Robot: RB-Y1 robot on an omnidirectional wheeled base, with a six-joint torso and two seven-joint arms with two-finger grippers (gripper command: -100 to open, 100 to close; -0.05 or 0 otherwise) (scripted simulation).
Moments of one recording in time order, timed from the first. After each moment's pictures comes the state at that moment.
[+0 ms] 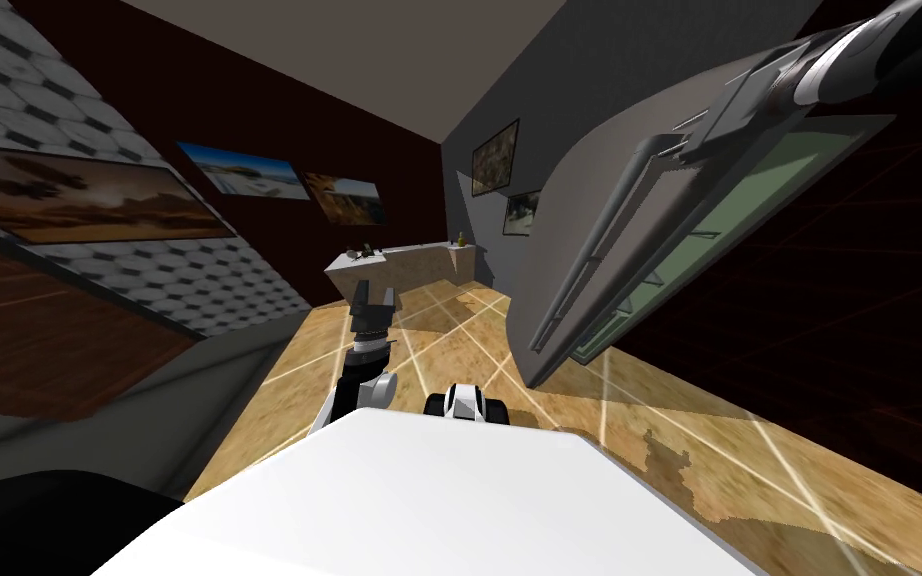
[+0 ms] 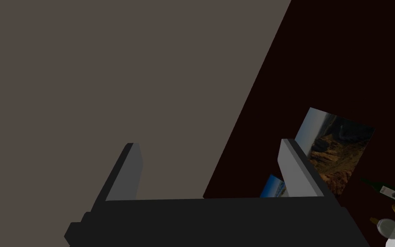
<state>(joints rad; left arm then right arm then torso) 0.50 -0.04 -0.02 -2.31 -0.12 -0.55 0.12 0.38 -2.39 -0.45 -0.94 0.37 -0.48 0.52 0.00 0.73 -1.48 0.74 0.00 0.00</state>
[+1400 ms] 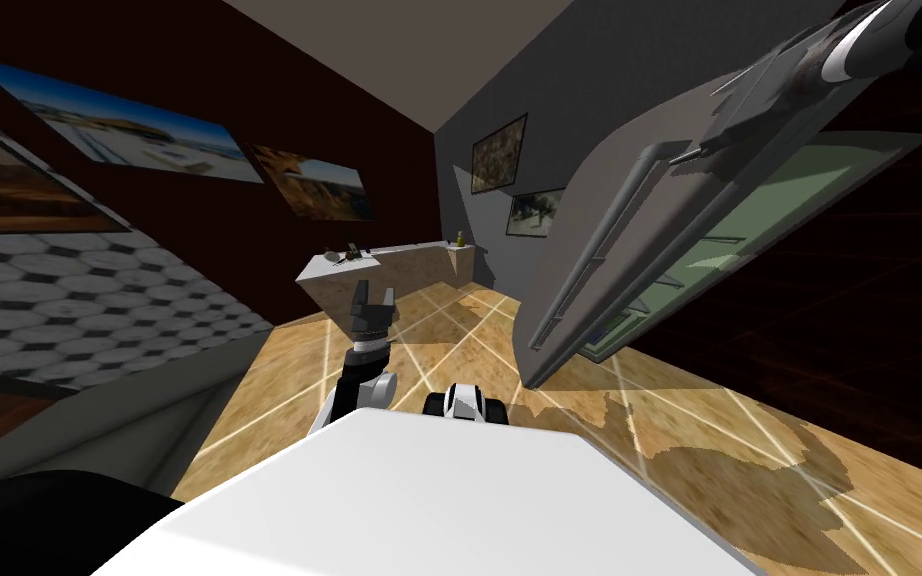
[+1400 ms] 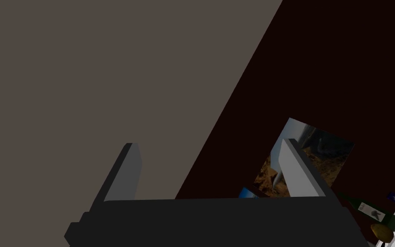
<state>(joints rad) 0.50 -0.04 -0.02 -2.31 -0.12 -0.55 0.12 0.43 -2.49 -0.37 -0.79 0.38 -0.51 0.40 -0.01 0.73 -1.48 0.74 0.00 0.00</state>
